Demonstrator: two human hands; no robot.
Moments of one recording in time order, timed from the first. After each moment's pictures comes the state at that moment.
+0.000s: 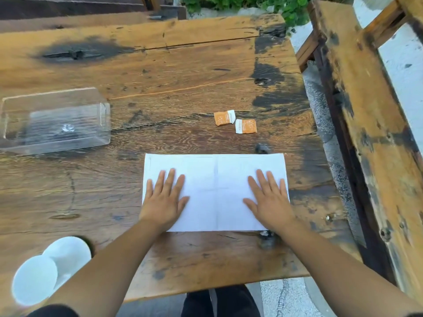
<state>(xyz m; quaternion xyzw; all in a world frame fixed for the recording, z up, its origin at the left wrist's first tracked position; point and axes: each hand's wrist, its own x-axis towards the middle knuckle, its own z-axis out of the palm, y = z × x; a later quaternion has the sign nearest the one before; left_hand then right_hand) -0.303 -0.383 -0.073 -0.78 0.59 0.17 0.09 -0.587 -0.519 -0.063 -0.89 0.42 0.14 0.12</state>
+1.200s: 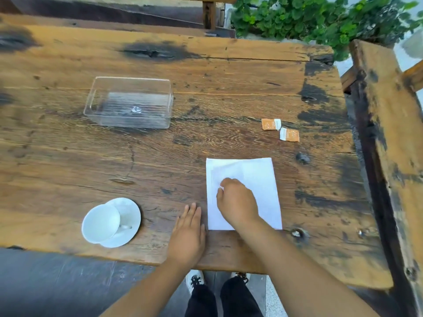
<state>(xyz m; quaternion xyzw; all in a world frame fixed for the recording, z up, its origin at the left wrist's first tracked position) -0.351 -0.248 -0.042 -0.85 0.44 0.25 -0.13 -0.413 -0.405 0.028 -0.86 0.44 0.02 0.26</state>
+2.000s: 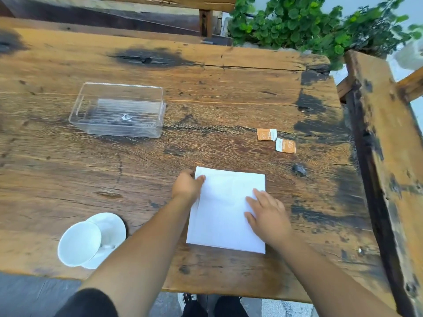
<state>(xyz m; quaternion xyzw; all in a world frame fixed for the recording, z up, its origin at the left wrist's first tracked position) -0.272 -0.406 -0.029 -0.86 0.11 0.39 -0.32 -0.506 -0.478 -0.045 -0.91 0.36 0.14 0.14</state>
